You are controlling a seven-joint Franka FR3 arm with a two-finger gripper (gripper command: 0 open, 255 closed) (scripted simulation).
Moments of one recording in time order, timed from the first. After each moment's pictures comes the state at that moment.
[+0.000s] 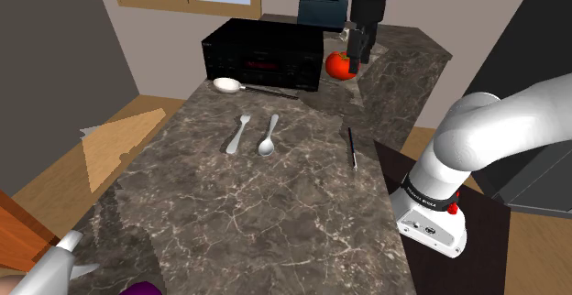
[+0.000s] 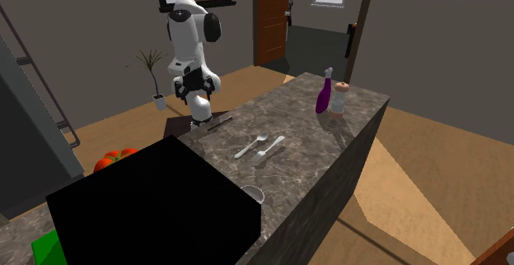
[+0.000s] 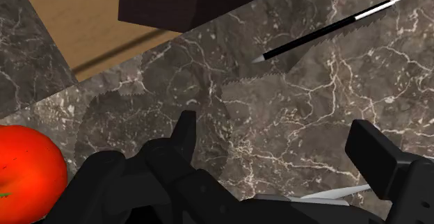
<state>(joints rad) -0.02 -0.76 0.03 -2.45 0.04 1.55 -0.16</state>
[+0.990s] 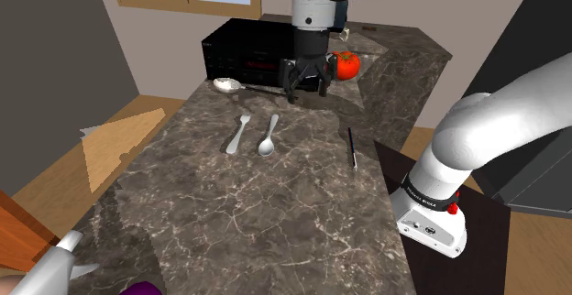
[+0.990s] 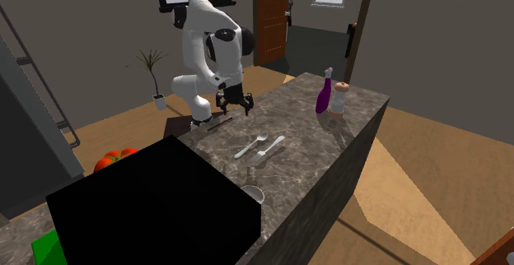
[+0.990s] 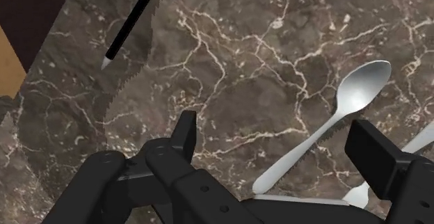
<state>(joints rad) -0.06 -0.56 0.38 -2.42 0.30 1.77 0.53</state>
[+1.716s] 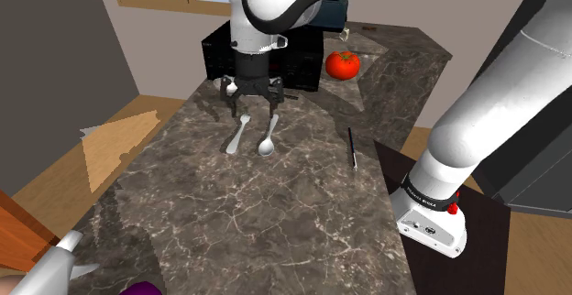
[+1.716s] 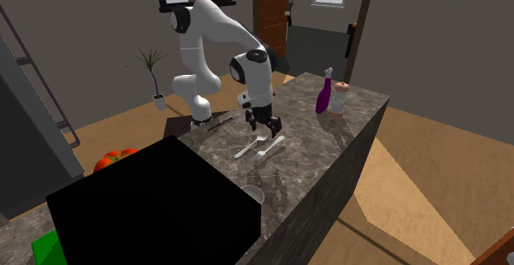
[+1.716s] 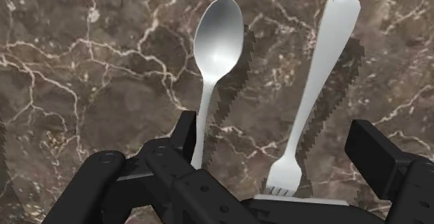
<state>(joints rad) -0.16 -0.15 0.63 -2.19 0.26 2.03 1.13</state>
